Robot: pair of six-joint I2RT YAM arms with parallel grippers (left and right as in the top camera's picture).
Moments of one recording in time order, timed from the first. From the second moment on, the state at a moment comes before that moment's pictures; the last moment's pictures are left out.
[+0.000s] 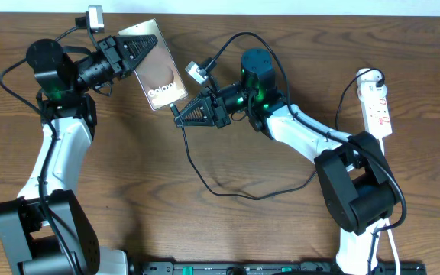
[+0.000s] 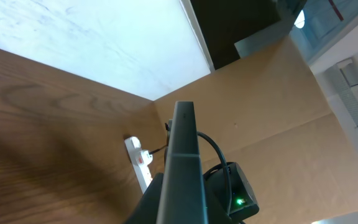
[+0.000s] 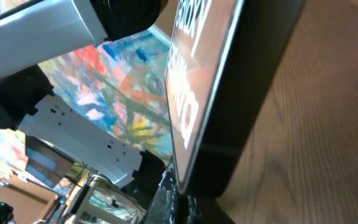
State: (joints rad) left arm 0.18 1.62 1.09 0.60 1.20 -1.14; right arm 0.53 2.03 1.32 0.64 -1.47 0.75
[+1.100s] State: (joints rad) left arm 0.19 1.62 1.09 0.61 1.19 -1.13; right arm 0.54 2.04 1.31 0.80 -1.43 0.93
